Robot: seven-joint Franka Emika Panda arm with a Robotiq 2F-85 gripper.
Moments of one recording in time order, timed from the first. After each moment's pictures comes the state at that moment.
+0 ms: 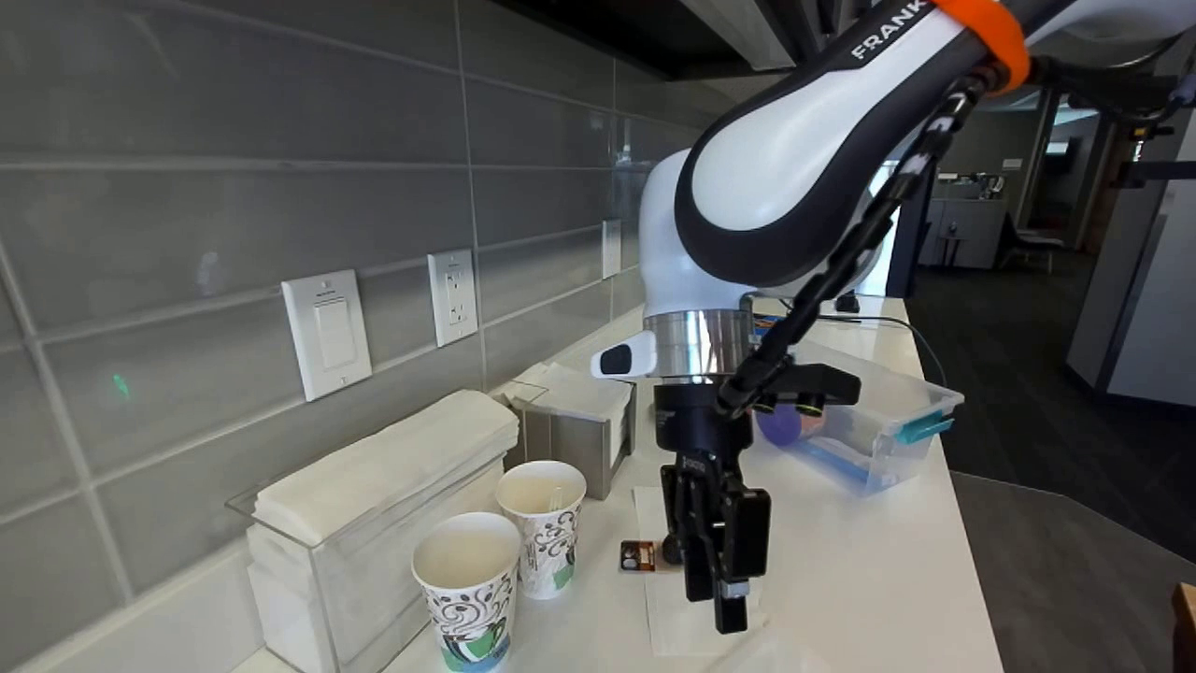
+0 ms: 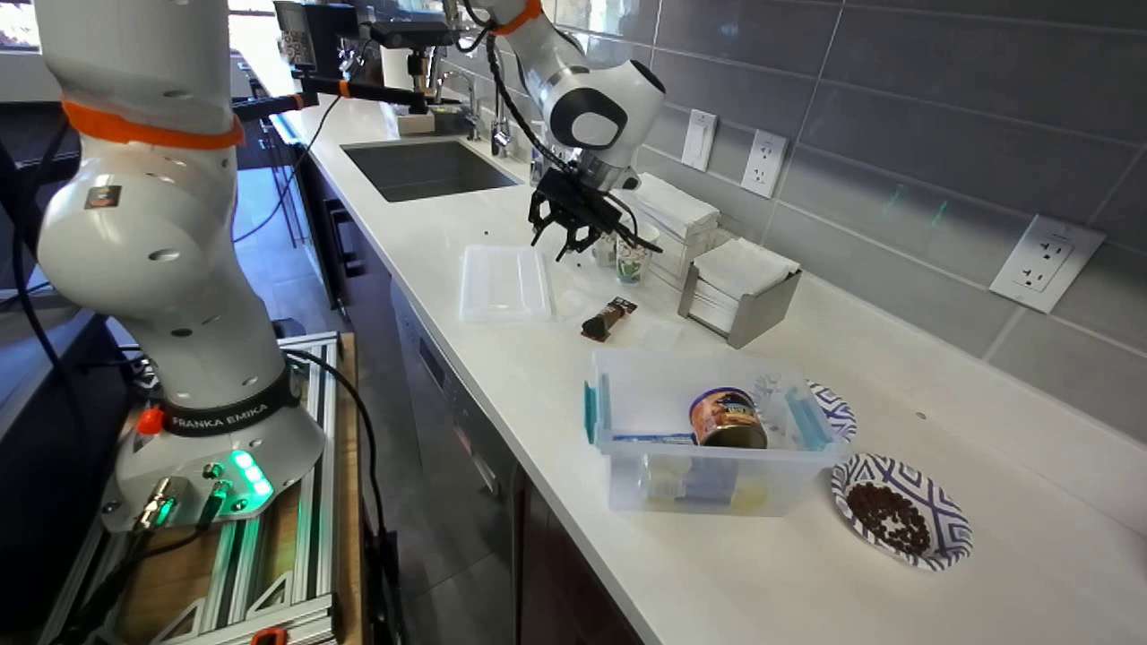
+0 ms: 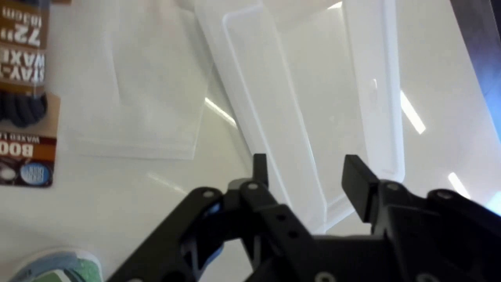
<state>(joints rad) 0.08 0.23 0.25 -2.15 0.37 2.15 -0.87</state>
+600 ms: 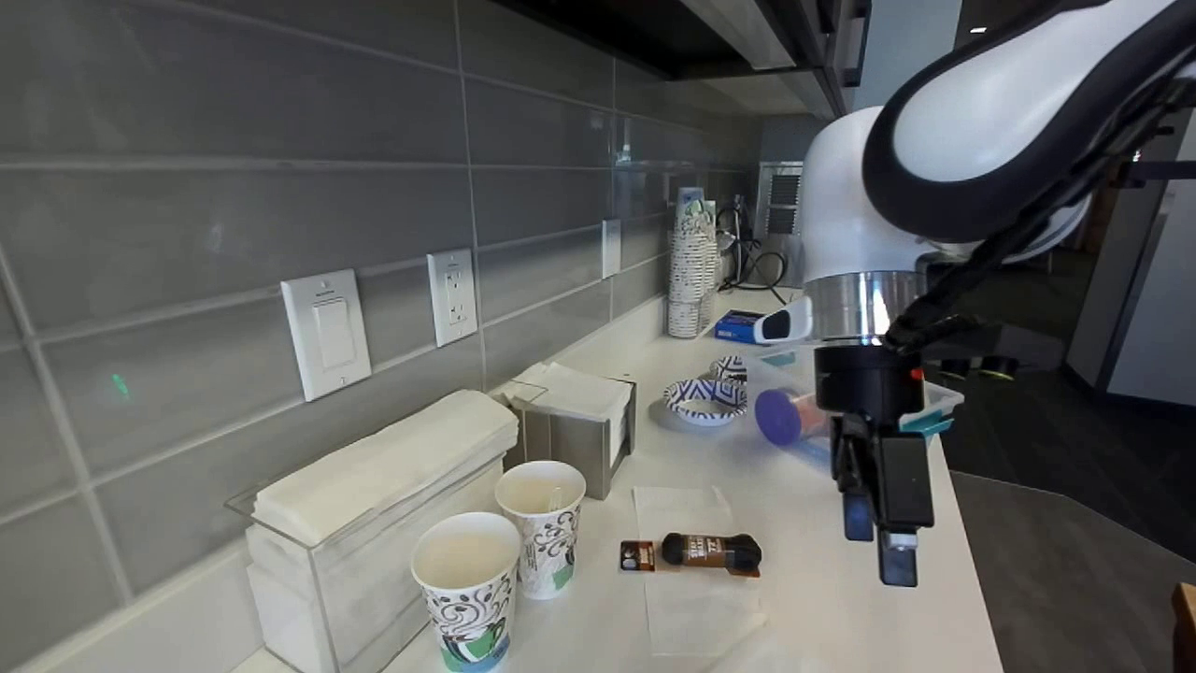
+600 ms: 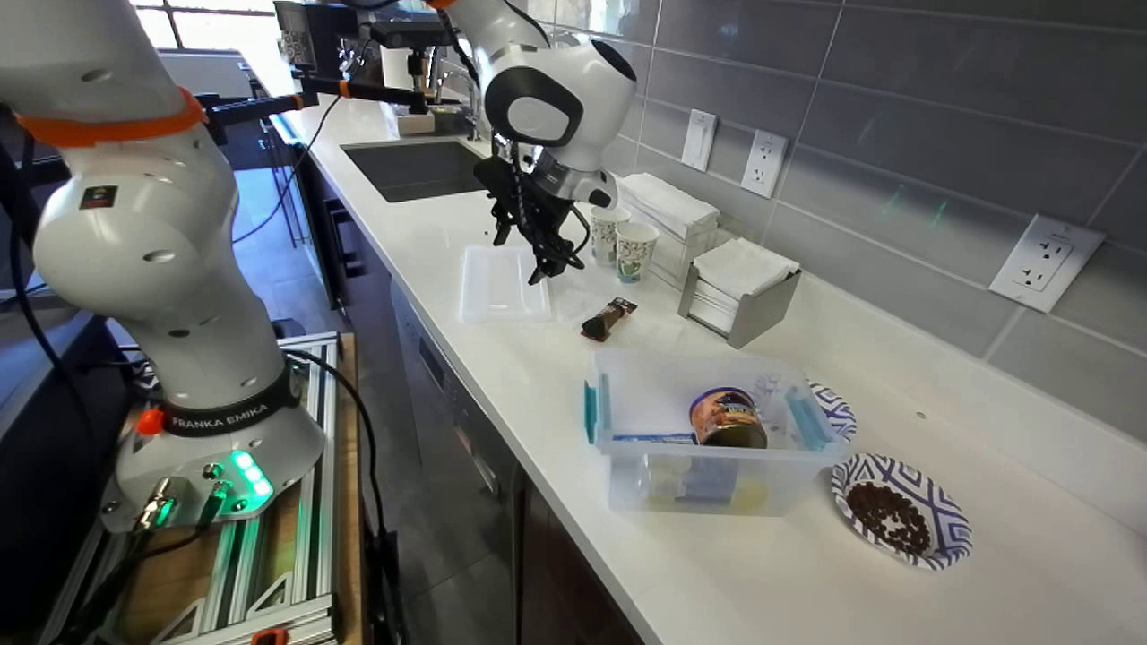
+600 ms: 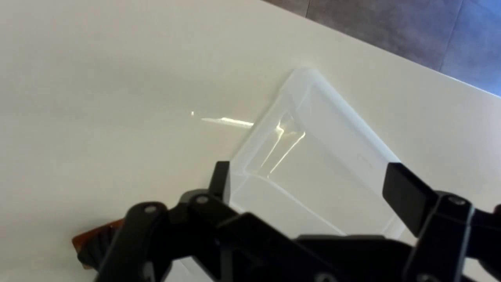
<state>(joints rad) 0.06 -0.14 0.14 -2.53 0.43 2.15 -0.58</state>
